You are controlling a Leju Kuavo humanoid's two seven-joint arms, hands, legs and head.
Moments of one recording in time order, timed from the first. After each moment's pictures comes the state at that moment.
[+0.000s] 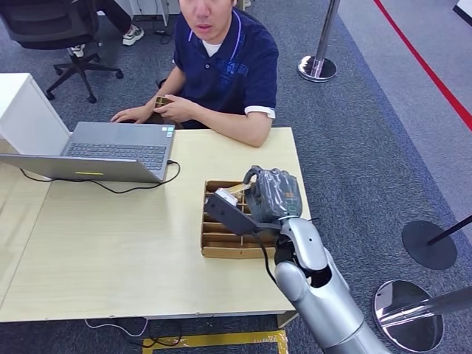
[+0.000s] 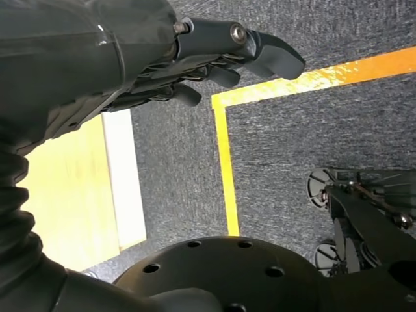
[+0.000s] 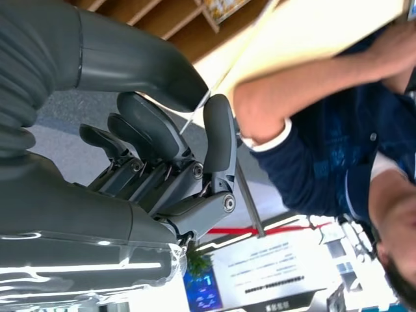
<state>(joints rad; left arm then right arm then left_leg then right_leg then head) -0.13 -0.03 -1.53 -0.13 1.52 0.23 -0.14 -0.28 0.04 0.49 -1.60 1.06 -0.06 0.19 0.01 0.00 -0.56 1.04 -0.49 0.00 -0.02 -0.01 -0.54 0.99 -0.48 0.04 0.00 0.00</state>
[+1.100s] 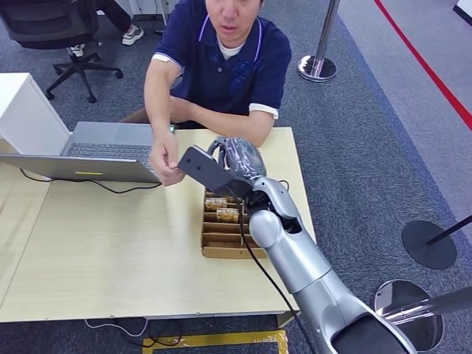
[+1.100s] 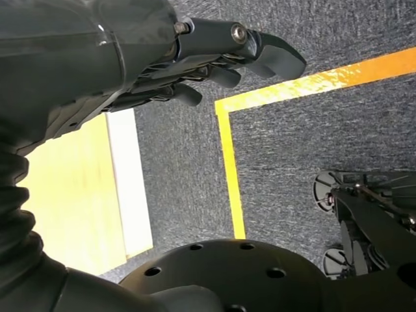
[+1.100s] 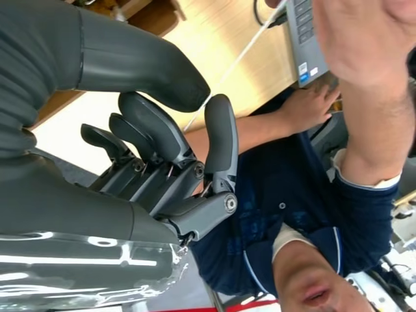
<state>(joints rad) -0.14 -0.03 -1.53 -0.13 1.48 0.22 -0.10 -0.58 0.20 0.45 -1.22 0.78 -0.01 0.06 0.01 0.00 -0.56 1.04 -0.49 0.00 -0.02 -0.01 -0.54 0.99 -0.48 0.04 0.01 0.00</state>
